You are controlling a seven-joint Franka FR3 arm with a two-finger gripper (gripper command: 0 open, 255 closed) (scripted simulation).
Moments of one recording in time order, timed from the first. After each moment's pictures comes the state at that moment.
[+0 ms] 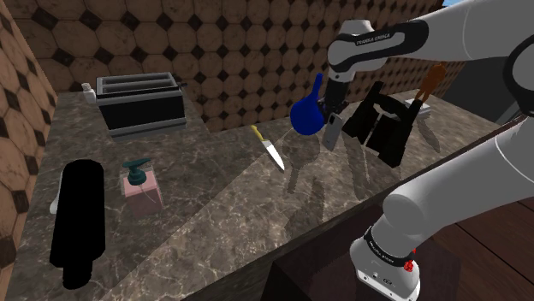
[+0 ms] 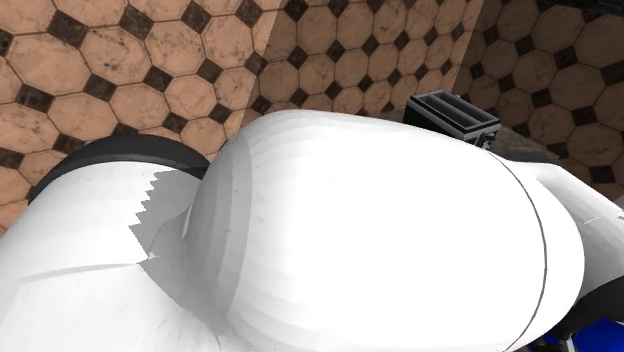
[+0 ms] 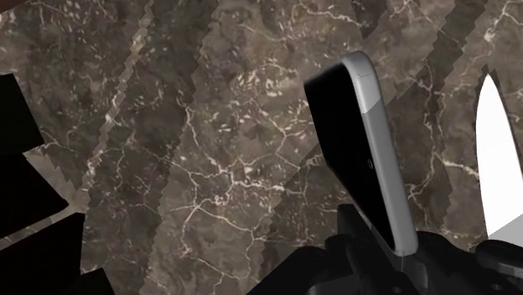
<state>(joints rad) -0.37 -0.29 -0.10 -2.33 -0.03 1.96 0.16</state>
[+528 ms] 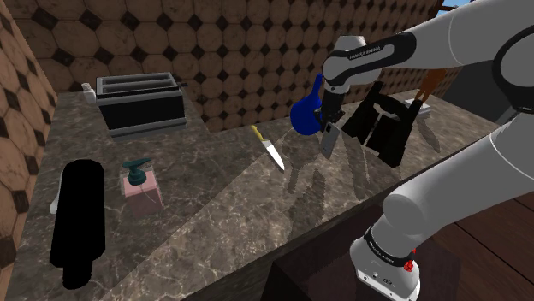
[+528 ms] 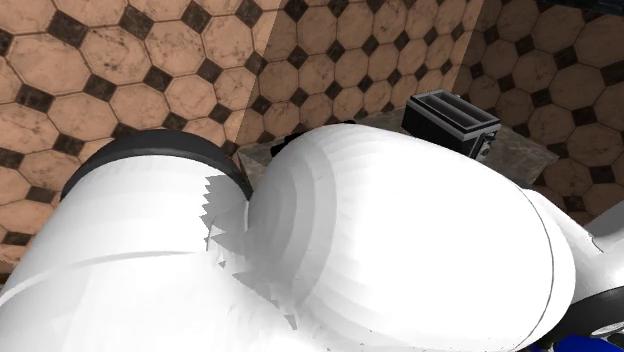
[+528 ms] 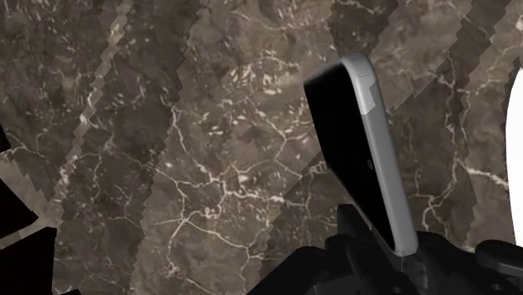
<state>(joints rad) -0.37 -0.25 -0.10 -2.40 -0.02 2.08 0.16</state>
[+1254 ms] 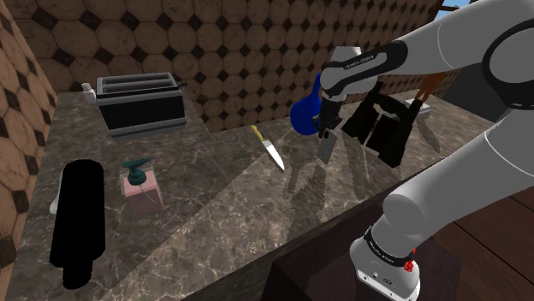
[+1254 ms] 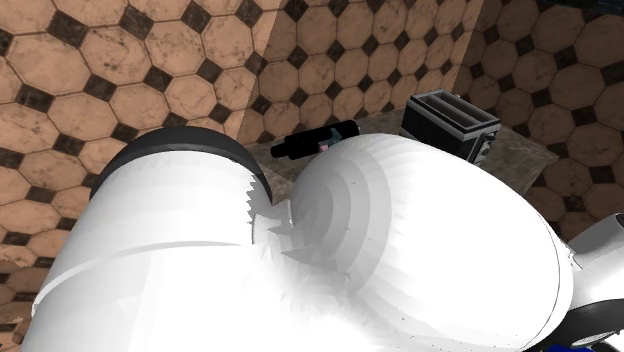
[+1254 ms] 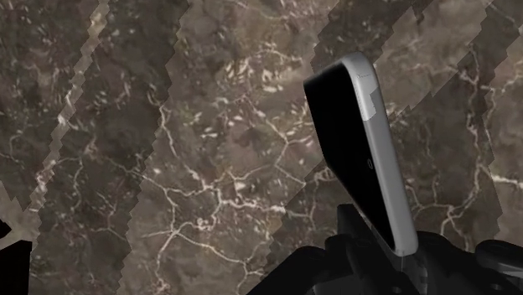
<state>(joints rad) -0.37 -0.21 -0.10 -2.45 -0.02 2.16 0.15</state>
